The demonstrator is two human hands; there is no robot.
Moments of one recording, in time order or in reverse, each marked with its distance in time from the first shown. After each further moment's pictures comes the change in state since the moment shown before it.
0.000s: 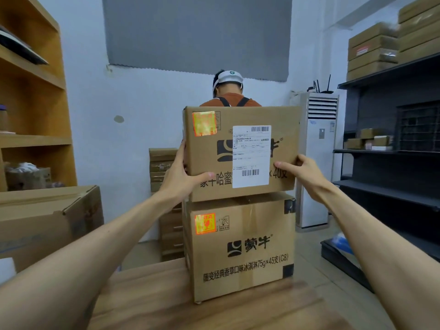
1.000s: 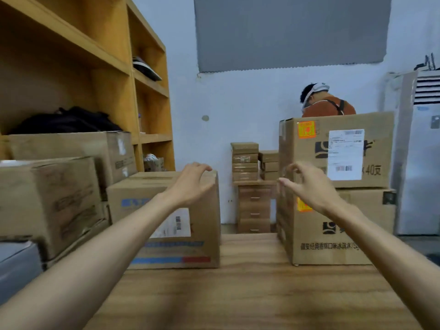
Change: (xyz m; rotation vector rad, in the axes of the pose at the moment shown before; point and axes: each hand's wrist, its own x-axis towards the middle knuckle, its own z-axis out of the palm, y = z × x) left_hand -0.160 0.032 -0.236 0.906 -0.009 -0.037; right_hand -0.163 -0.110 0.192 -0.634 -0.121 -0.457
